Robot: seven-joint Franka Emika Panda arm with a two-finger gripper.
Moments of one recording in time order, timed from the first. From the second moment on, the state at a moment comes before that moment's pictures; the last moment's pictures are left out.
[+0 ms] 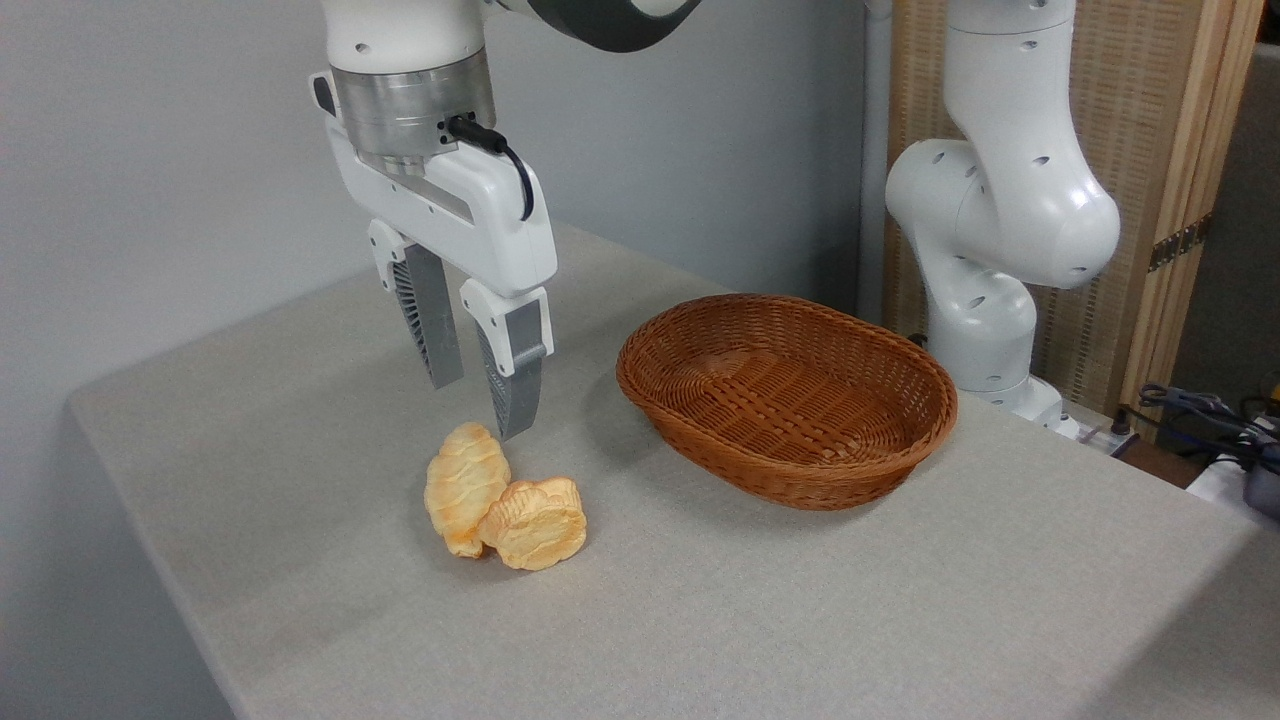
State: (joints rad) arm -0.13 0.05 0.09 -1.63 -0.08 1.71 0.72
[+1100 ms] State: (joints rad) arm -0.13 0.03 0.08 -1.86 -0.08 1.84 0.82
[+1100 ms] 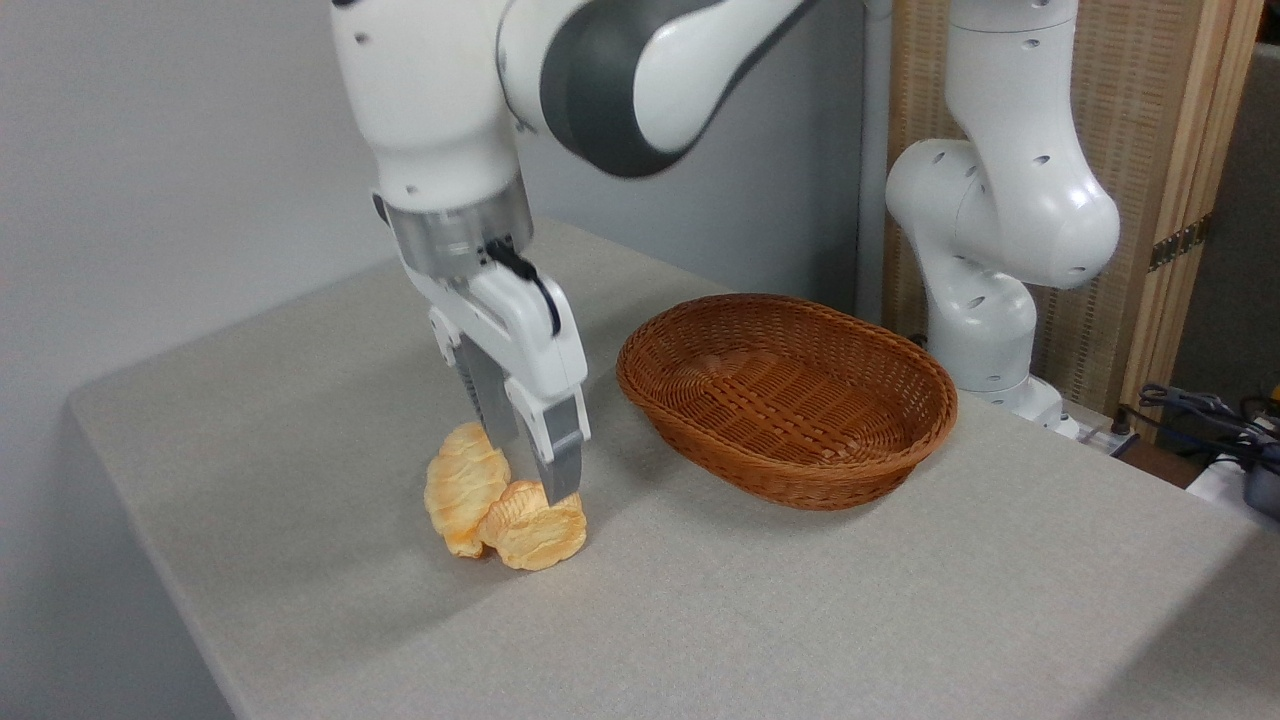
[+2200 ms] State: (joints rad) arm -0.17 0.09 0.08 -1.95 -0.08 1.93 0.94
